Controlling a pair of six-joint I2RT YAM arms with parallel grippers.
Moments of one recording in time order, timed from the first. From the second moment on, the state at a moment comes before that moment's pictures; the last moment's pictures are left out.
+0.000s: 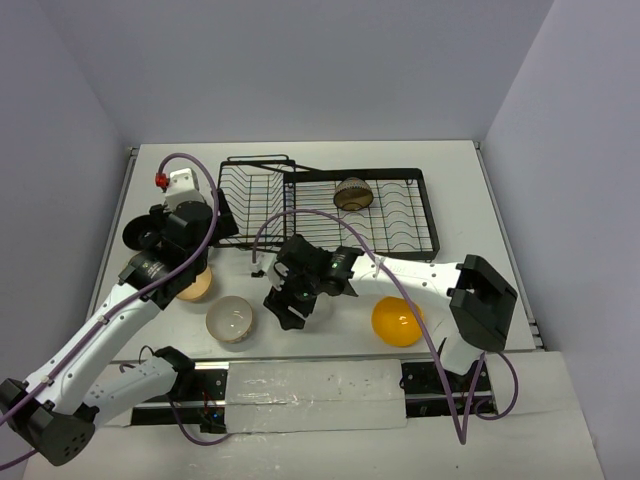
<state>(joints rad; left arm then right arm) -0.58 0.94 0.97 -0.49 -0.67 -0.47 1.07 1.63 1.15 -0.49 -0.33 -0.03</state>
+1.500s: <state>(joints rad) -0.58 0.94 0.97 -0.49 -0.62 -0.47 1.17 1.64 1.06 -0.42 -0.02 0.11</state>
